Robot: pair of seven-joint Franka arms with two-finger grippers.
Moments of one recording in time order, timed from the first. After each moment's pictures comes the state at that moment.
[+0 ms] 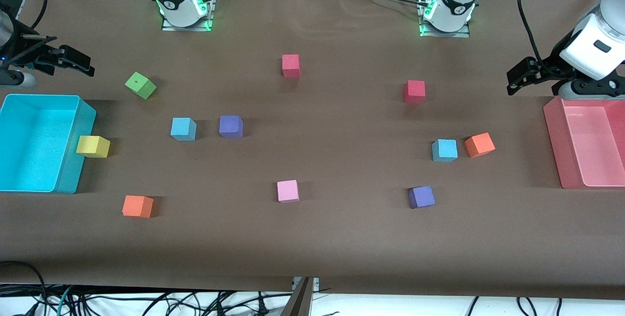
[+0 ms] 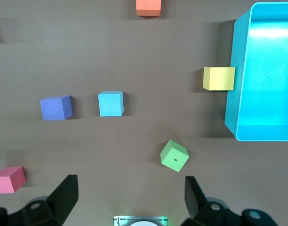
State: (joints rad) left arm -0.08 0.03 -0.03 -1.54 0.01 1.58 -0.14; right arm 0.06 -0.06 -0.08 -1.73 0.01 1.56 0.00
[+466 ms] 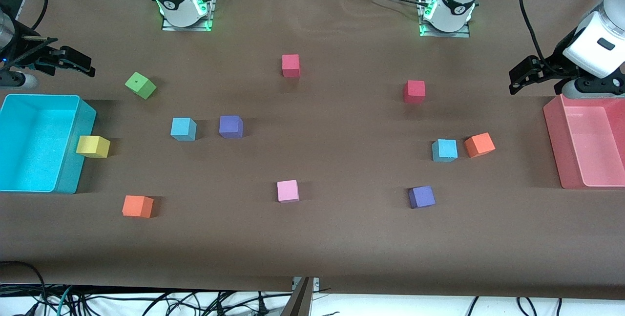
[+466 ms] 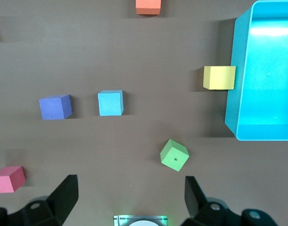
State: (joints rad) left arm -0.08 0.03 -0.03 -1.54 0.01 1.58 -0.14; right arm 0.06 -0.05 -0.08 -1.73 0.01 1.56 0.00
